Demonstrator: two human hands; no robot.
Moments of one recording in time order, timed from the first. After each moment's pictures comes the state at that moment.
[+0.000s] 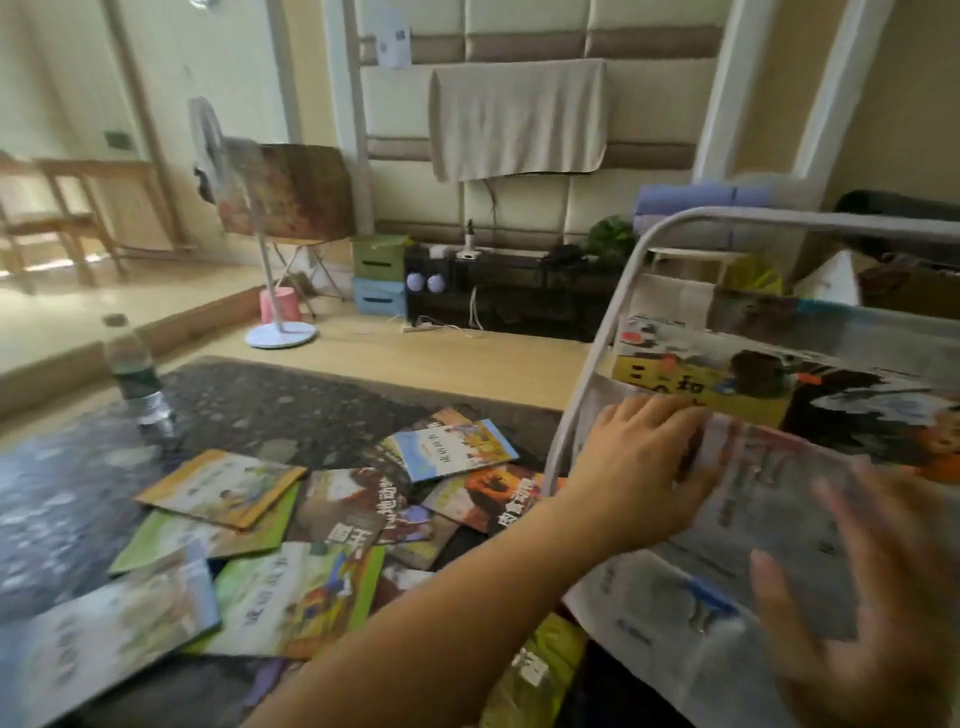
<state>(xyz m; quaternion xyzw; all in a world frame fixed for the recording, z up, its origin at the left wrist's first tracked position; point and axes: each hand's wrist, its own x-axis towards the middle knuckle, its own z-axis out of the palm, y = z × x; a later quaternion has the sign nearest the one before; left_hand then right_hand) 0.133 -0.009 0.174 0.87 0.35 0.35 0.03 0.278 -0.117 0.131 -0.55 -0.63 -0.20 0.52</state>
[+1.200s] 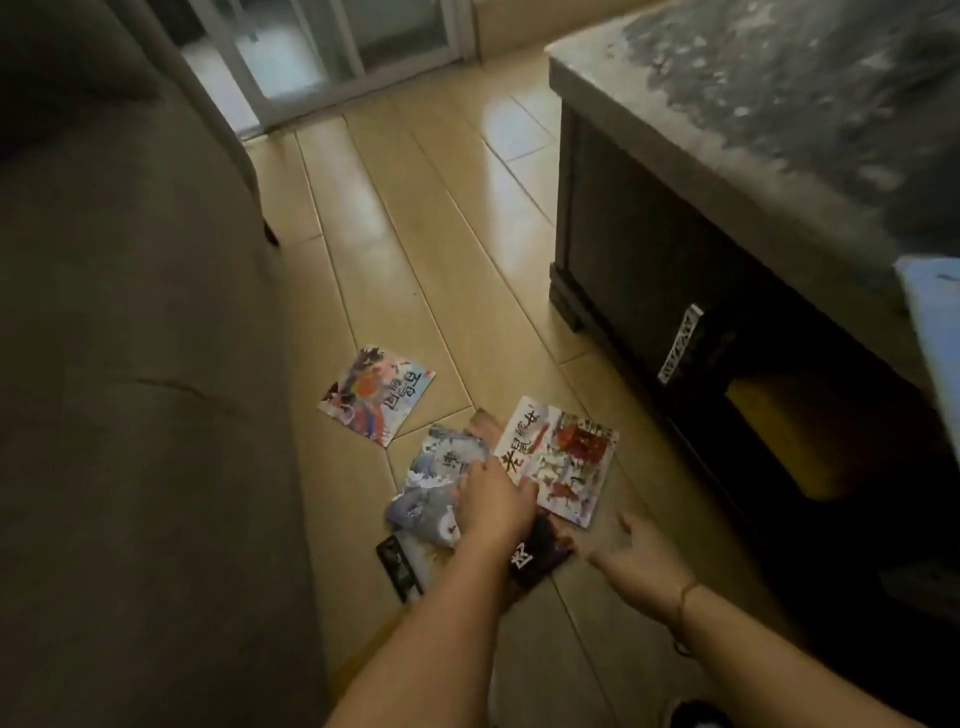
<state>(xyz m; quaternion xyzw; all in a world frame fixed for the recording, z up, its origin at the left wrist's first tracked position) -0.541 -0.269 -0.340 0.09 0.94 0.20 0.26 -0.404 -0.184 -0.226 -0.42 -0.71 0.55 -0.15</state>
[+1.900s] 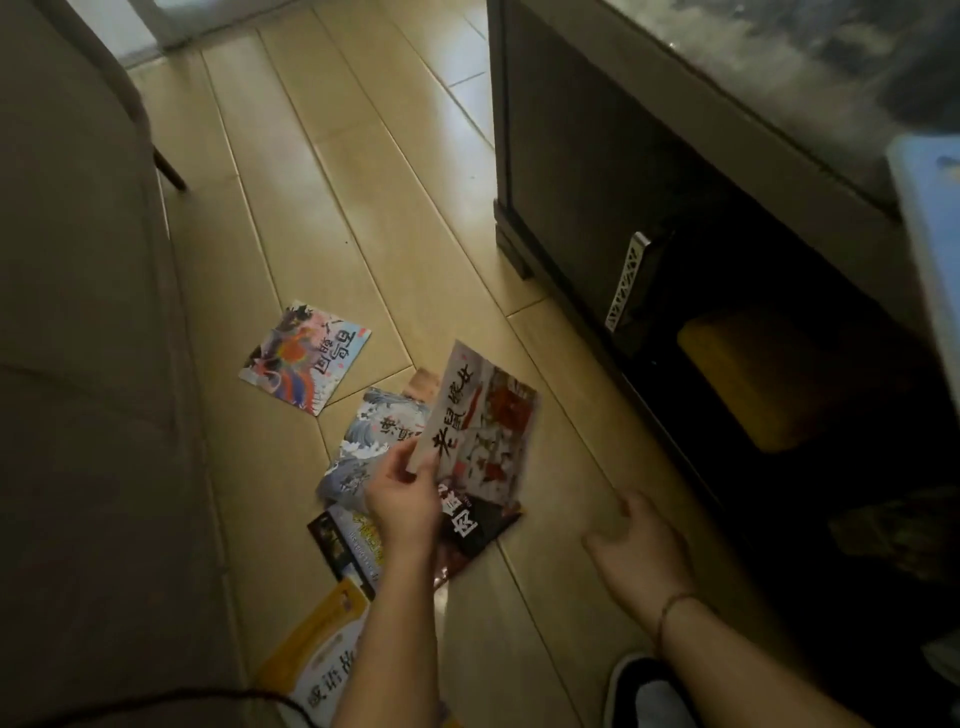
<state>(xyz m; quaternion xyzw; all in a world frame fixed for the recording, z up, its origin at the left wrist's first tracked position) -0.512 -0.284 -0.338 -0.16 0.77 0.60 0.15 -0.363 -0.154 -0.292 -0.52 -0.68 0.50 -0.12</state>
